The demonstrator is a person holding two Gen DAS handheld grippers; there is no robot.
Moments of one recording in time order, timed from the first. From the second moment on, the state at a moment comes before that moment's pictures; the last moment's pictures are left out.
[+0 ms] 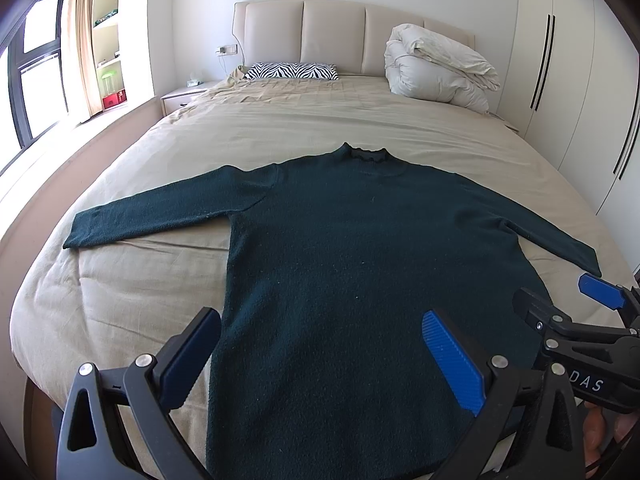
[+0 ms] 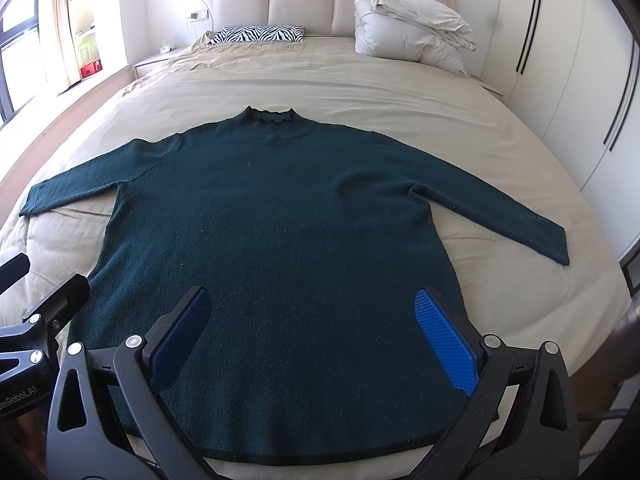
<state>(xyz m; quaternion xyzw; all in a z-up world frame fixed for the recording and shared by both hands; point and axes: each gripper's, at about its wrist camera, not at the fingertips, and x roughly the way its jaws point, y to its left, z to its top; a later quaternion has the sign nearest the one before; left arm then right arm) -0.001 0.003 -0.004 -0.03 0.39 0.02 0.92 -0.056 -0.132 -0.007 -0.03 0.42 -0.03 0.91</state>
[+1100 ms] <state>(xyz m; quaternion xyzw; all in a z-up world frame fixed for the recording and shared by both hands) -0.003 0.002 -0.007 -0.04 0.39 0.02 0.92 -0.055 -0.127 -0.012 -0.03 0.43 -0.03 0.90</state>
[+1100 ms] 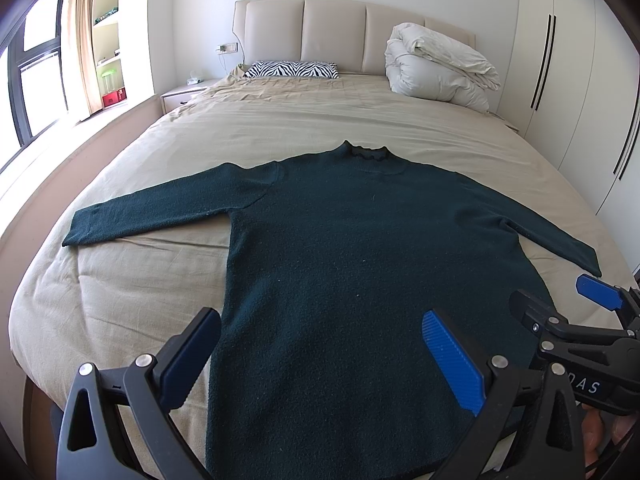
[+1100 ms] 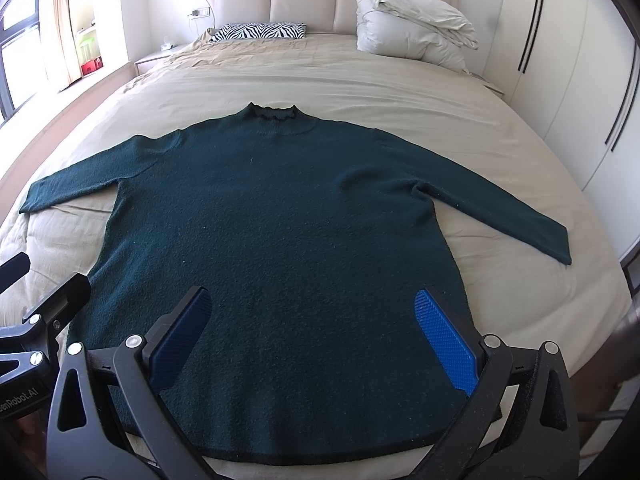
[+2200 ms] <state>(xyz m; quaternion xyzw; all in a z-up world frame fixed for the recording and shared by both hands) 0.049 0.372 -0.090 -0.48 0.29 0.10 0.82 0.049 0.000 0.001 0.04 0.40 0.14 0.91</state>
